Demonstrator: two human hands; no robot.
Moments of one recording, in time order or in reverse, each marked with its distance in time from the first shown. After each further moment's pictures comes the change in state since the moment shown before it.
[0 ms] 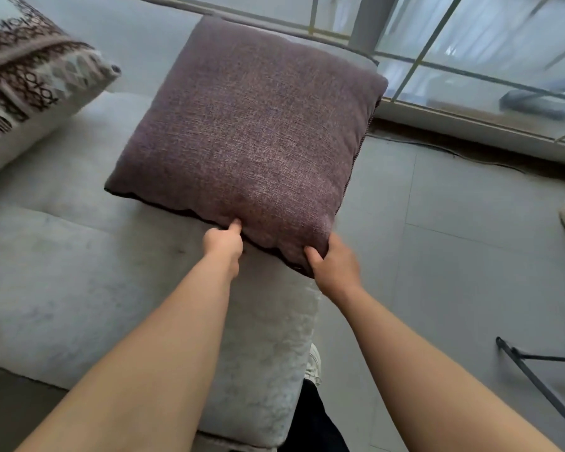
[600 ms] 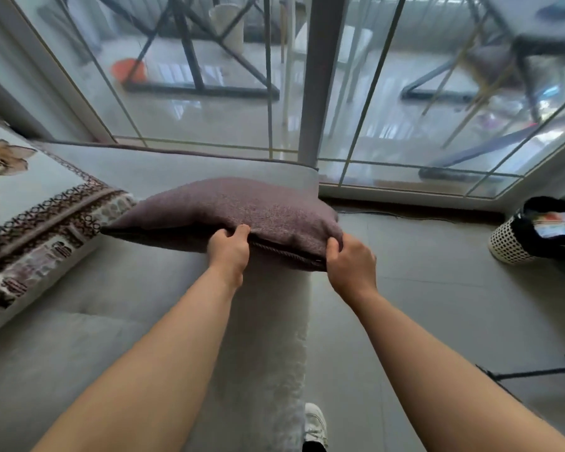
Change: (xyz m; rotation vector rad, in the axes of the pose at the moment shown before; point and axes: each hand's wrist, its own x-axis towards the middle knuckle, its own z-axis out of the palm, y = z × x) left_hand -0.180 0.151 -0.032 0.058 -0.188 0.456; right_hand -0.092 -0.101 -0.173 0.001 0.471 -0.172
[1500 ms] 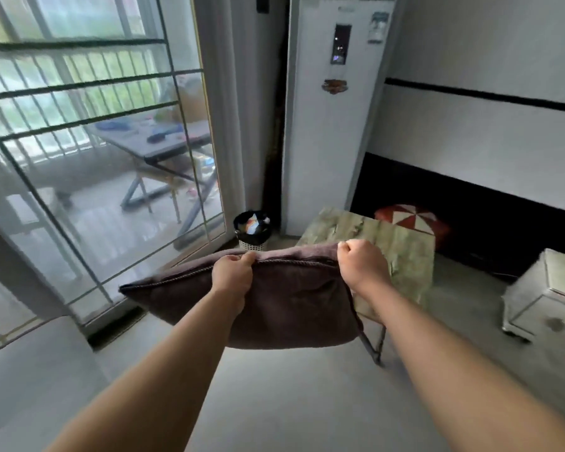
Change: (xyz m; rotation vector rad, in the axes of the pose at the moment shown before) left_hand -0.477 0.041 0.164 0.328 -1.003 0.393; right_hand -0.344 0.201 -0.403 -0.103 0.758 0.657
